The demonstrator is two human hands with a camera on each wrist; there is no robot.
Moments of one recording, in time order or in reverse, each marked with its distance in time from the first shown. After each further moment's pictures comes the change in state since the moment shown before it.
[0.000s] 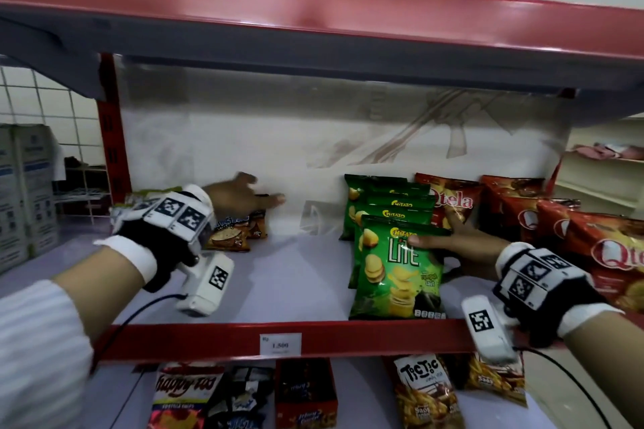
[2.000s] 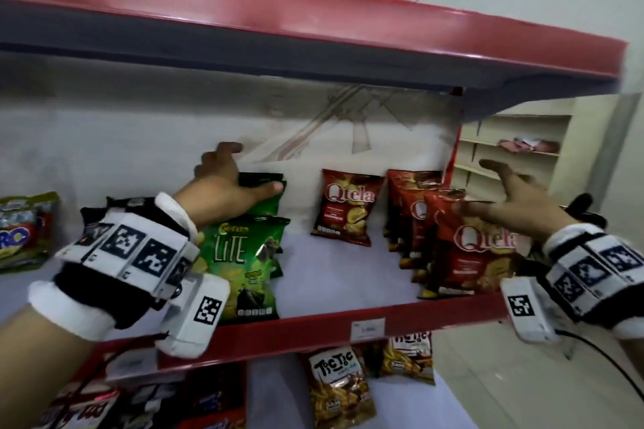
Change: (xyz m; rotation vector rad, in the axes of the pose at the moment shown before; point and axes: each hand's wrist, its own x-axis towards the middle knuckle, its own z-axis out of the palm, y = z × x) left_hand -0.041 0.154 0.079 -0.092 0.318 0.171; right_hand -0.071 0.041 -0.185 -0.485 0.580 0.015
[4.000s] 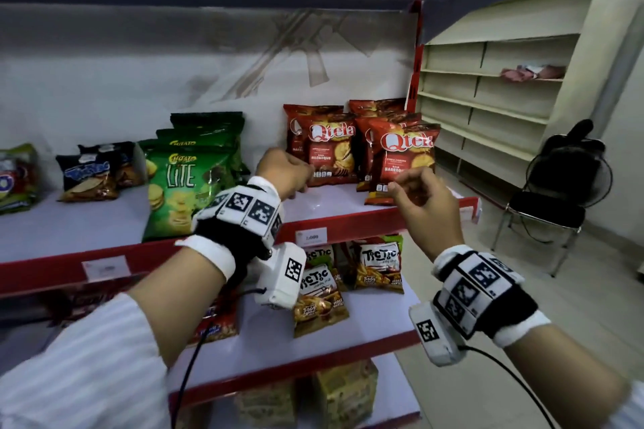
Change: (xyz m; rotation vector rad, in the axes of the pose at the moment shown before) left_hand -0.052 0.077 0.144 -0.394 -0.124 -0.151; right_hand -0.094 0.060 0.089 0.631 0.212 -0.290
